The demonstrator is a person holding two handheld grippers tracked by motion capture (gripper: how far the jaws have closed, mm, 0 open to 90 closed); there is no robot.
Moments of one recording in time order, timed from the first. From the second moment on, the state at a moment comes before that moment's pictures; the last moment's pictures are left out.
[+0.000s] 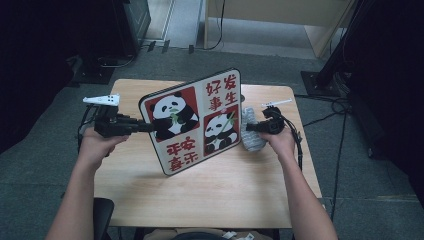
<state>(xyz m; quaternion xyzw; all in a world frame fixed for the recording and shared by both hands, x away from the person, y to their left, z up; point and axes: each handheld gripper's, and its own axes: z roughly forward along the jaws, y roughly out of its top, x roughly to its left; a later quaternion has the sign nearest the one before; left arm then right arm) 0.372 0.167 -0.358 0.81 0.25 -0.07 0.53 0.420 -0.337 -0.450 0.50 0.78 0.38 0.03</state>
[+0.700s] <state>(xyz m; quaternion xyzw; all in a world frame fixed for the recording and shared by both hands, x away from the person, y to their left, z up) 0.370 0.168 -0.357 0.81 0.26 -0.07 0.53 0.428 -0.379 -0.455 0.54 0.74 0.38 0.09</state>
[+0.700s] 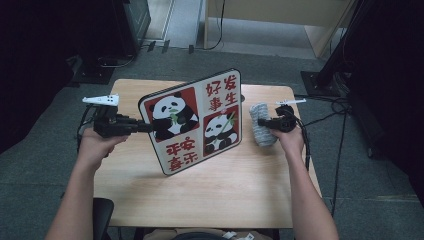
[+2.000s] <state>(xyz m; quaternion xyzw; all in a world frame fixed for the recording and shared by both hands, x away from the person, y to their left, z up) 0.370 0.168 -0.356 0.80 0.27 -0.08 0.53 0.446 -0.396 -0.477 0.60 0.72 0.34 0.12</state>
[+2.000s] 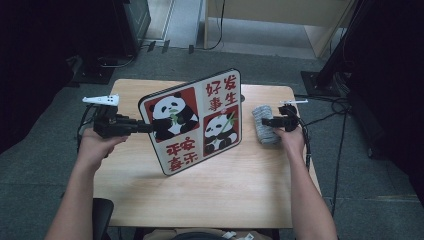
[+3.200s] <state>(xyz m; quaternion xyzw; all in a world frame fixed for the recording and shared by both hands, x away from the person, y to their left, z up) 0.375 0.169 -0.363 0.80 0.31 -0.04 0.51 0.396 -0.384 -0.436 0.56 0.74 0.36 0.15</state>
